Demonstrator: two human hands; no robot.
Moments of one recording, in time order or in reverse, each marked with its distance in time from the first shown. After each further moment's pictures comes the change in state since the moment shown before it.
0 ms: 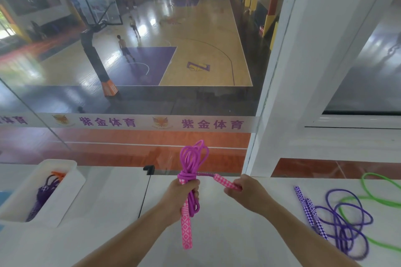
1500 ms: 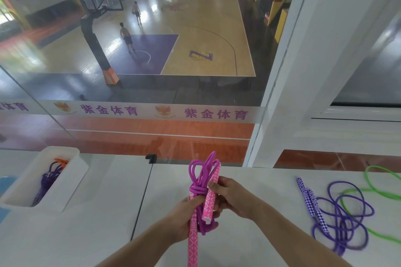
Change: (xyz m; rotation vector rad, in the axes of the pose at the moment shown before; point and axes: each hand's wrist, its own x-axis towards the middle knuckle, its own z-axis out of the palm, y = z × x) left_hand -0.020 -0.053 0.000 -0.148 -0.223 -0.290; right_hand -0.005 -0.035 0.044 0.971 -0.408 0.036
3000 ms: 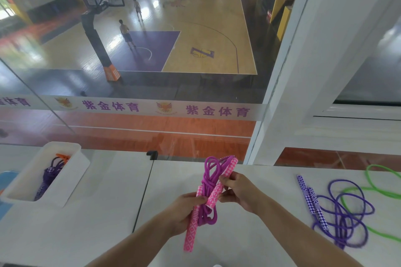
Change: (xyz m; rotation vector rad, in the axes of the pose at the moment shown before) left_hand 0.014 -0.003 -0.019 0.128 0.082 -0.031; right_hand 0.004 0.004 -0.014 0.120 0.213 0.105
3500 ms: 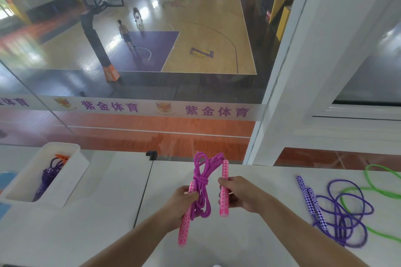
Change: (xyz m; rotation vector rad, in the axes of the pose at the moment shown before) left_hand 0.013 0.005 -0.008 0.104 0.174 0.084; right_hand 0.000 -0.005 -0.003 -0.131 0.014 0.195
